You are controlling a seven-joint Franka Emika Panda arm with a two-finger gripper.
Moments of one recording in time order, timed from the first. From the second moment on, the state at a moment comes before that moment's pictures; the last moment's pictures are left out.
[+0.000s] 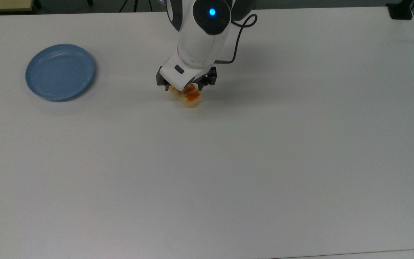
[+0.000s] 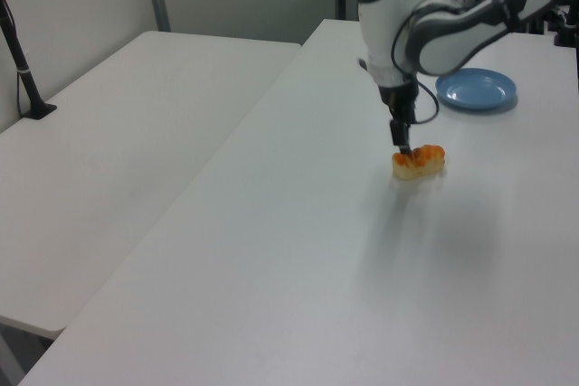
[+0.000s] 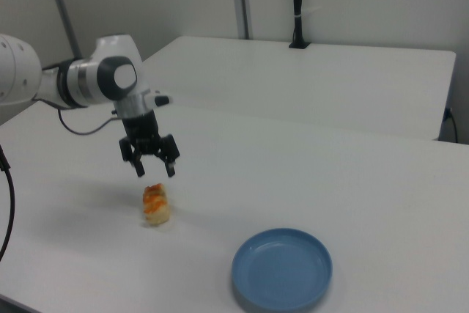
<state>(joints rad) 0.11 0.29 0.06 -1.81 -0.22 1.93 0.13</state>
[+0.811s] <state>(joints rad) 0.11 0.07 0.01 -1.57 -0.14 1.59 0.13</state>
